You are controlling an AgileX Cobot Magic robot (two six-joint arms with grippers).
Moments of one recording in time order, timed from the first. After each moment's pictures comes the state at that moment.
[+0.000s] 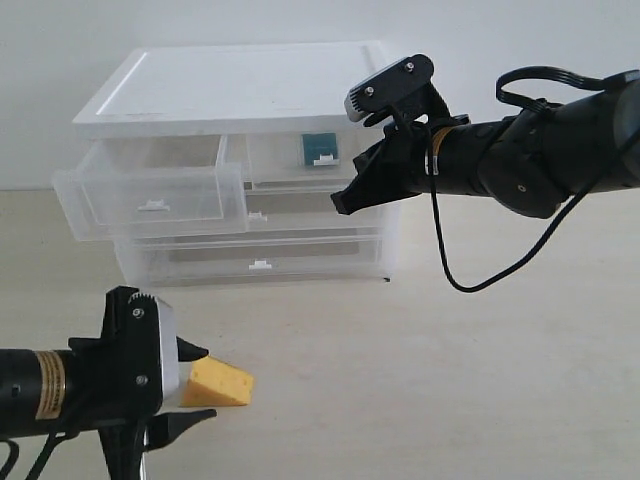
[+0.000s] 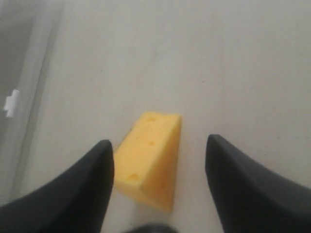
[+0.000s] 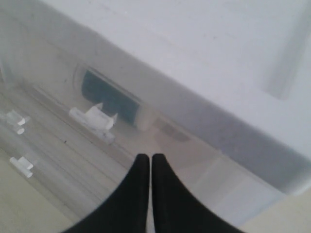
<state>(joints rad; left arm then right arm) -0.37 1.68 -0.45 0.76 -0.50 0.31 0.44 1.86 -1.18 -0.49 -0.20 0.21</state>
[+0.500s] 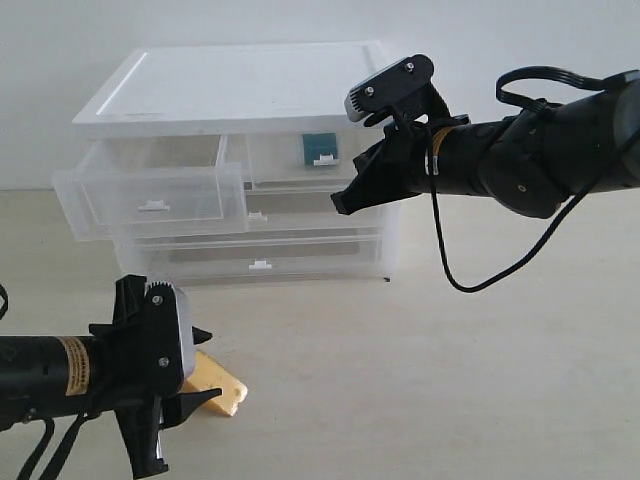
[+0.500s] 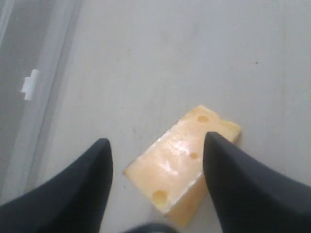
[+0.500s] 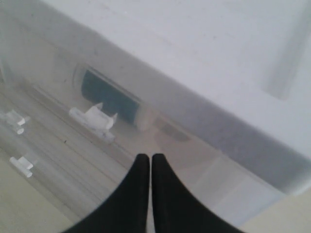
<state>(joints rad) -0.37 1.78 -0.51 0.61 -0.52 0.46 0.44 1.86 -1.18 -0.49 -0.20 0.21</state>
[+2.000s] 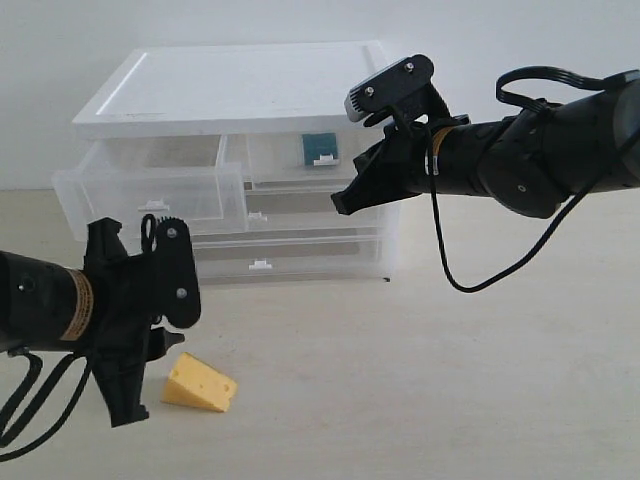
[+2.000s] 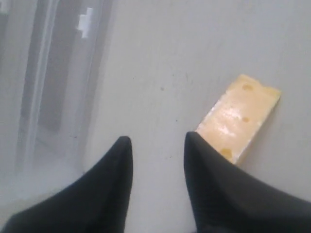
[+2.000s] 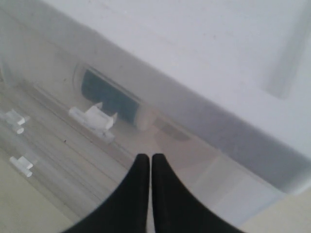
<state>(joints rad) -0.51 1.57 -0.68 0.90 0.12 0.03 0.44 1.86 -1.18 -0.49 -0.20 0.21</state>
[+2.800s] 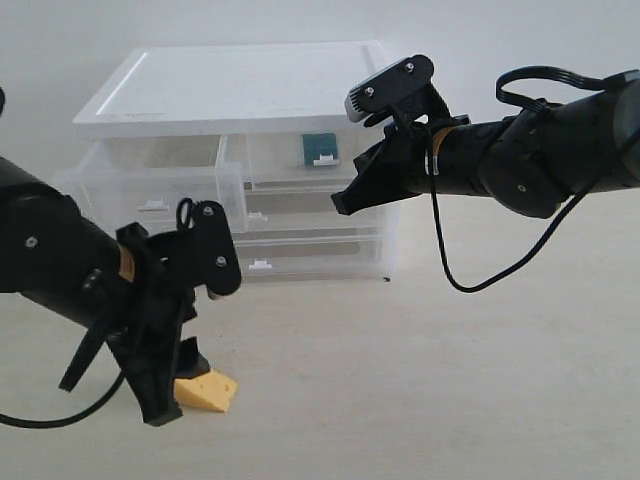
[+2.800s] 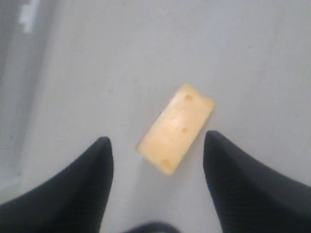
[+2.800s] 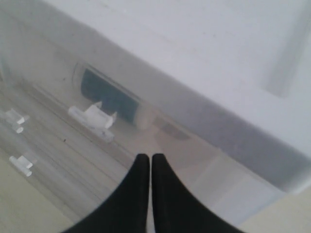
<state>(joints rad) -0.57 1.62 -0.89 0.07 0.47 0.65 0.44 1.86 -1.18 -0.49 -0.20 0.21</state>
